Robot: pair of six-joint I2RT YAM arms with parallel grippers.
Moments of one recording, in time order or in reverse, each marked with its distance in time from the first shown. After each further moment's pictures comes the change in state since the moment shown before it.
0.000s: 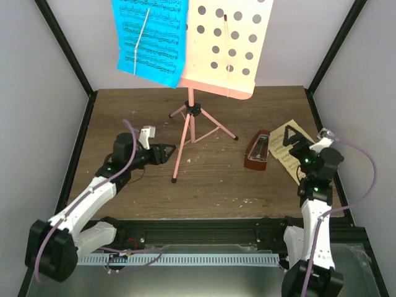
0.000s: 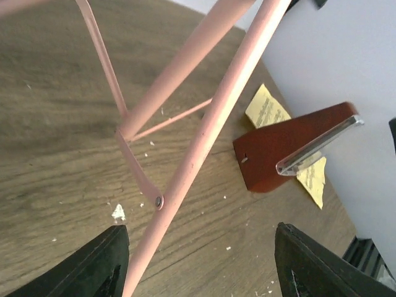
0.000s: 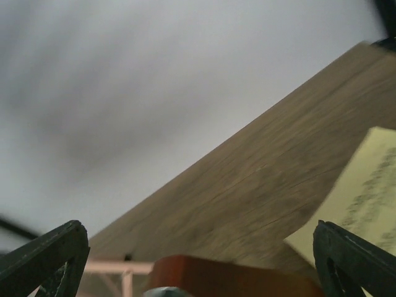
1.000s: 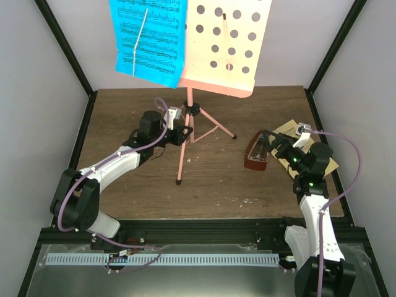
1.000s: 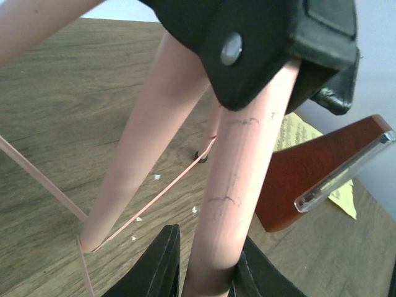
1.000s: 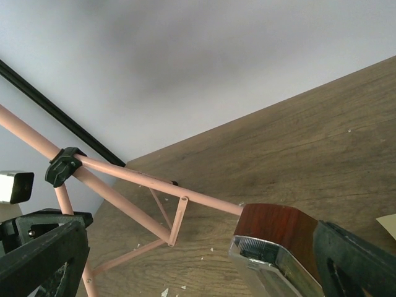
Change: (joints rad) left arm -0.098 0.517 0.322 0.179 -0.015 0.134; right arm 0.175 0.106 0.037 0.043 -0.245 -0.141
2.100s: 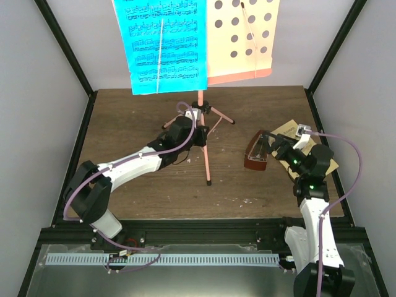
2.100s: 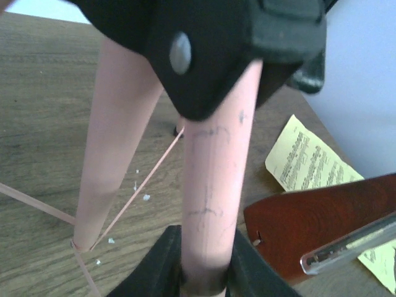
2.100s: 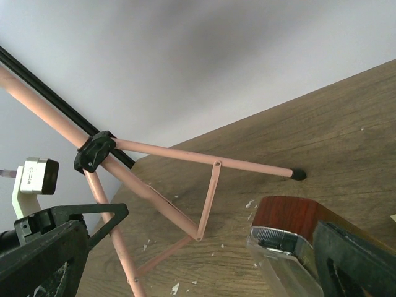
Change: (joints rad) left arm -0.280 0.110 0.142 -0.038 -0.494 -0.153; right arm 0.001 -0.043 -0.006 -0.019 -0.021 0.015
